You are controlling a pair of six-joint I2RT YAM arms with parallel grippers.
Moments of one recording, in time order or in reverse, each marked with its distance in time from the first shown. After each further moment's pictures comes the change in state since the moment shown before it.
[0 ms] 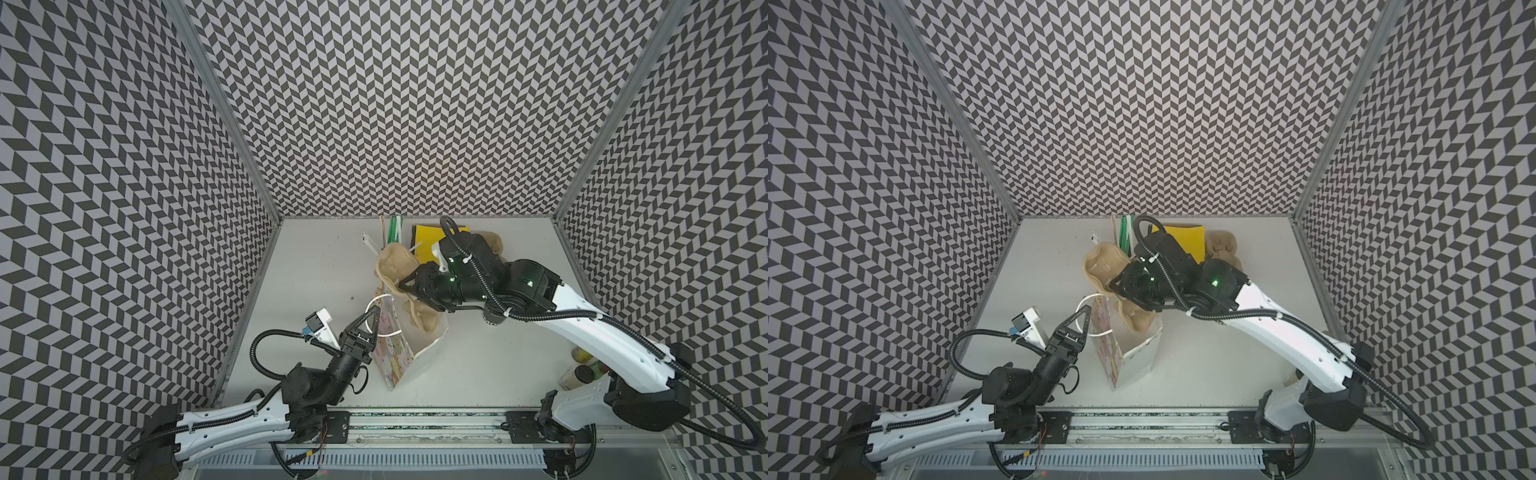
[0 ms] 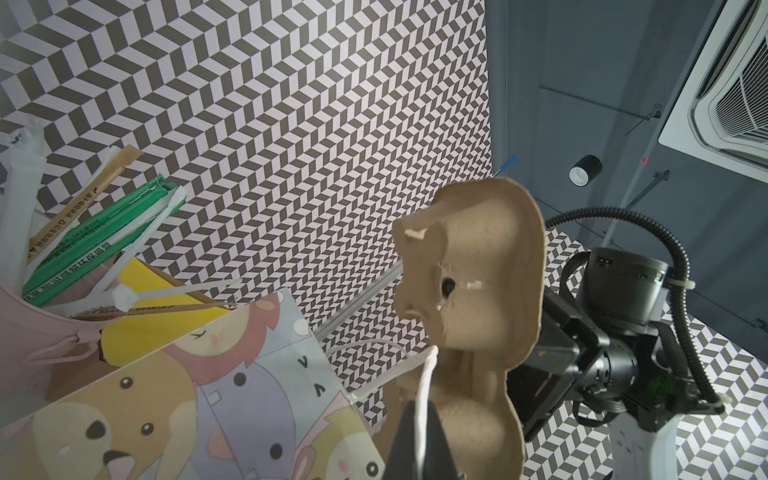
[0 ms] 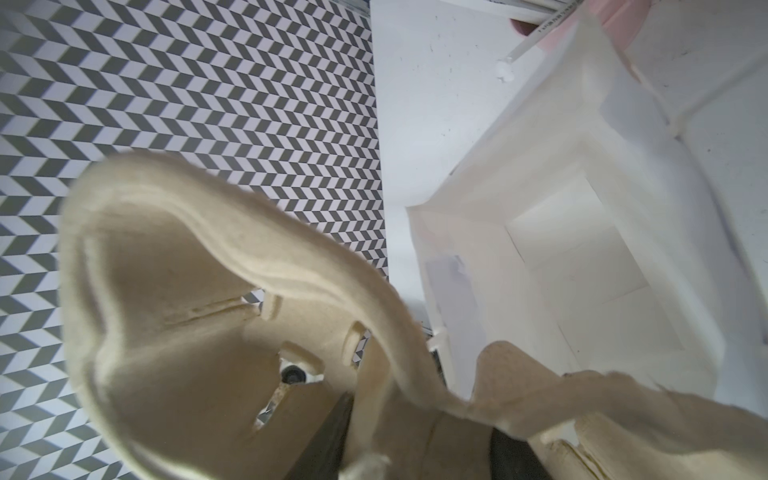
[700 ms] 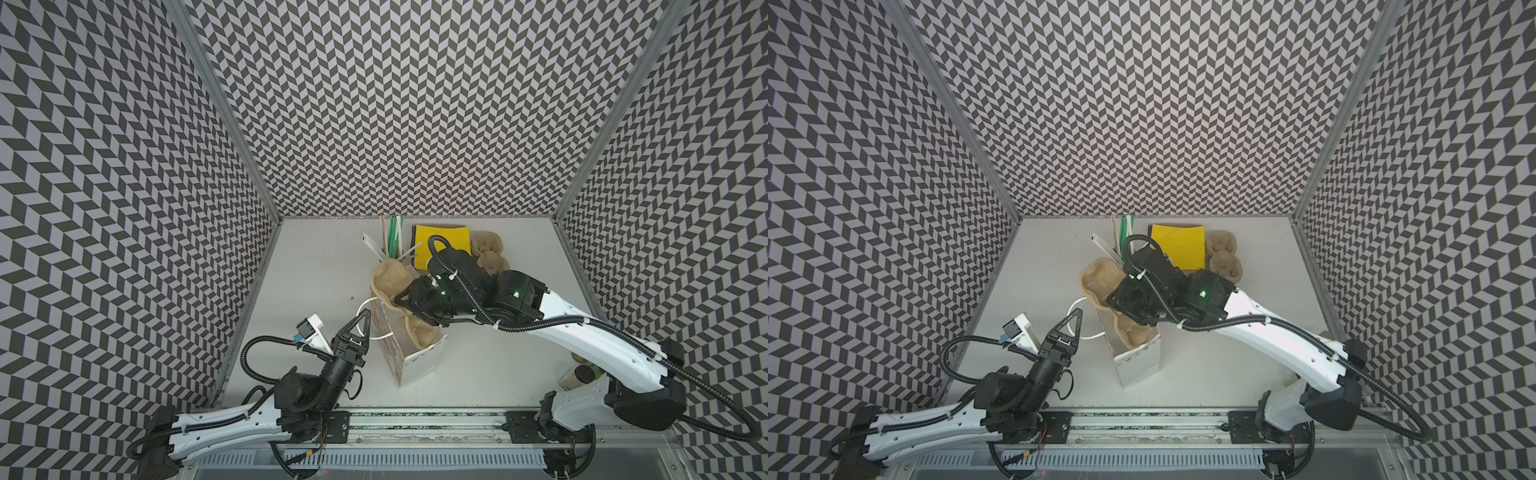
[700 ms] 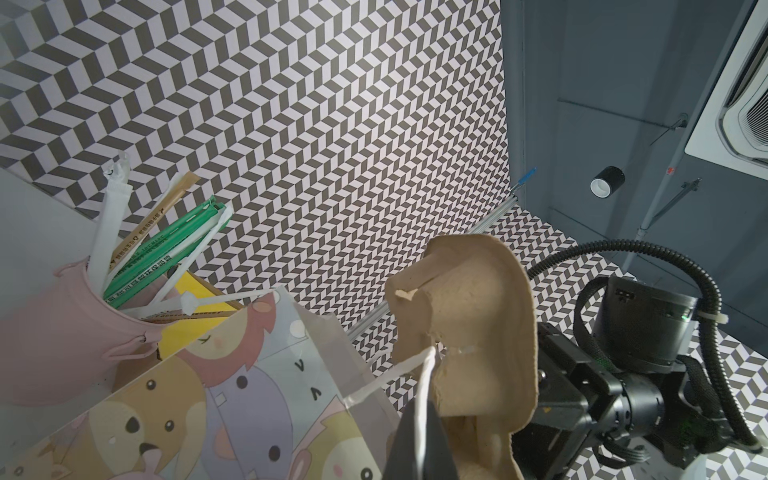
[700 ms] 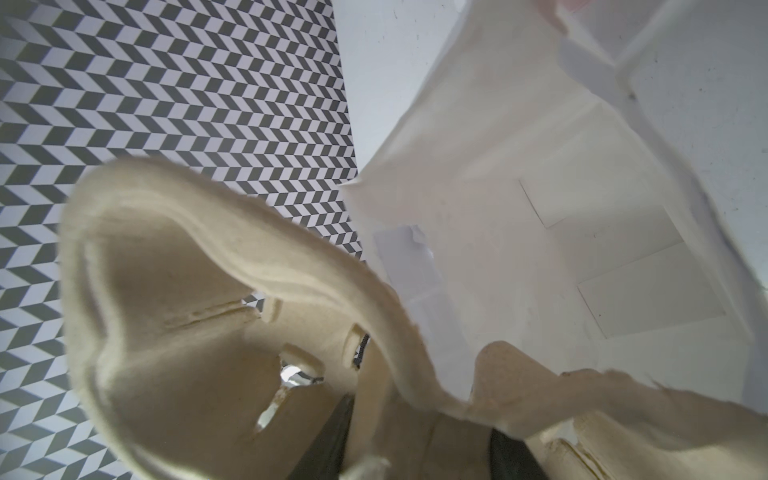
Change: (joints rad) left arm -0.049 -0.142 -0.024 -0.098 -0.120 0.049; right arm 0.068 0.000 -0.107 0.013 0.048 0.119
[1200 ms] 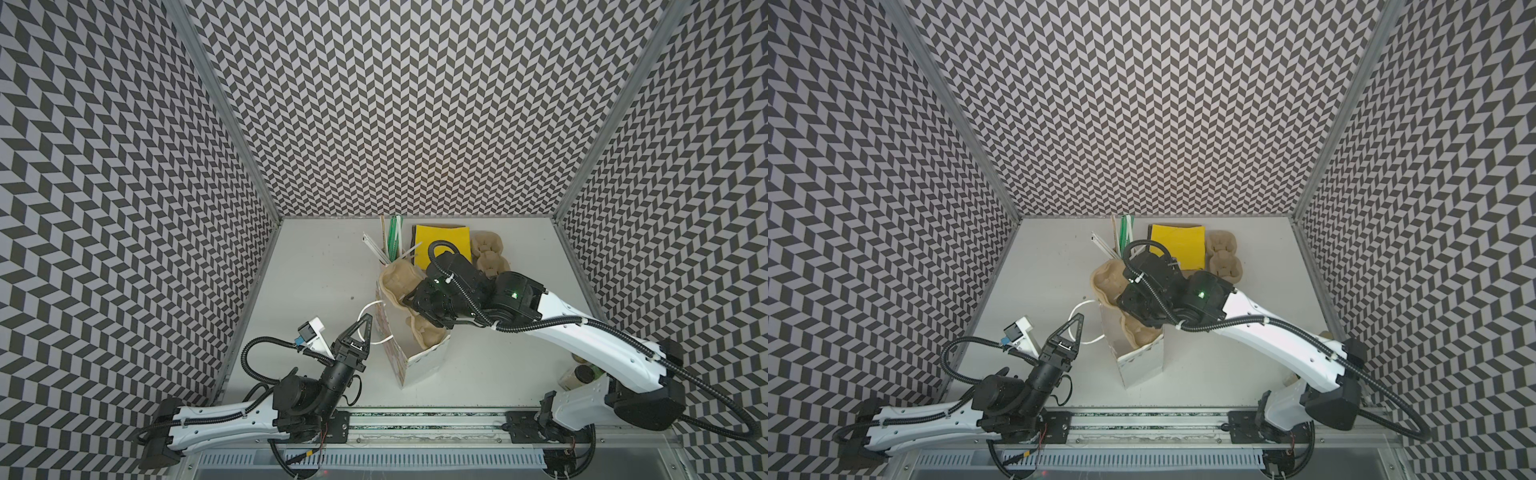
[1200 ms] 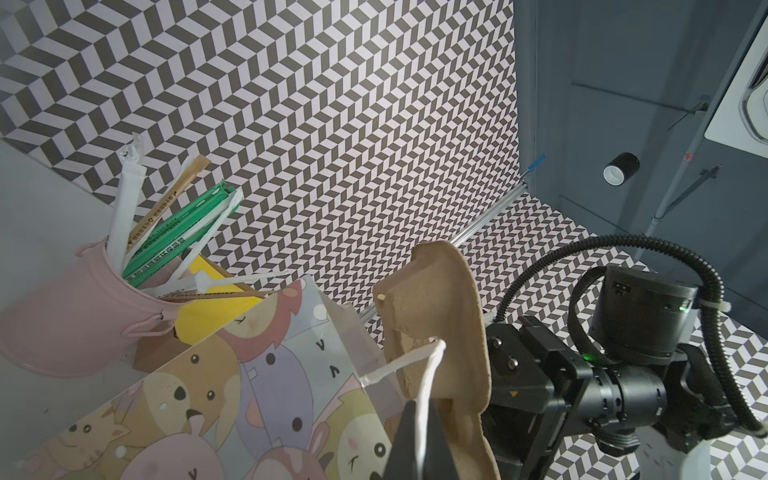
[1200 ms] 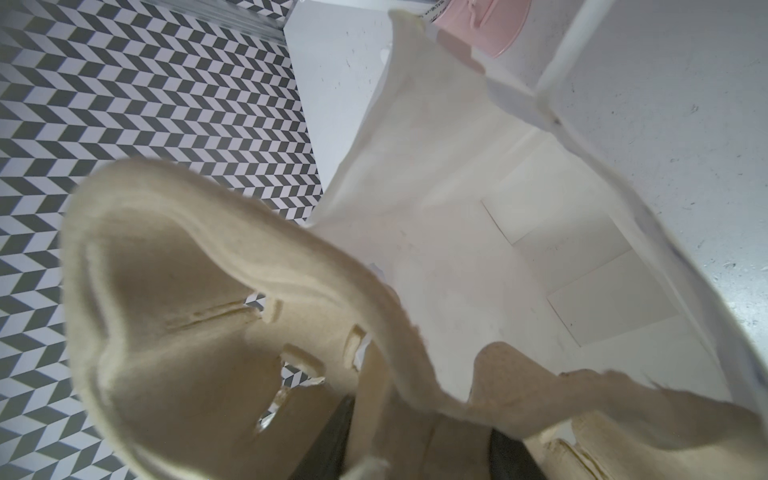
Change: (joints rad) left arm -0.094 -0.042 -0.001 -0.056 -0.090 0.042; right arm 0.003 0.000 -0.006 -0.075 0.098 0.056
